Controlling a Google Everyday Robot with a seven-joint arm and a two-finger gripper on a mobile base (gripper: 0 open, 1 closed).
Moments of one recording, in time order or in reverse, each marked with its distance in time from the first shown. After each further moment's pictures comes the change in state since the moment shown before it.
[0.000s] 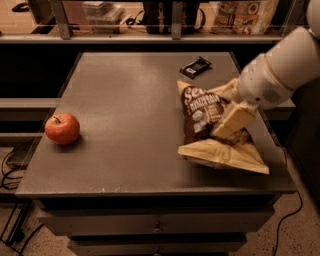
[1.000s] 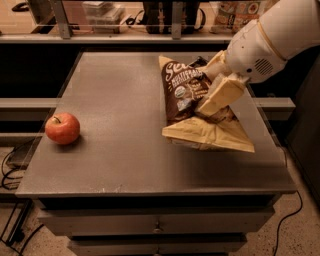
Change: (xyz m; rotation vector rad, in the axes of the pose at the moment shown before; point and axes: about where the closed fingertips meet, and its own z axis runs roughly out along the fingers) arm -0.071 -0.006 -0.025 -0.005 -0.110 -0.099
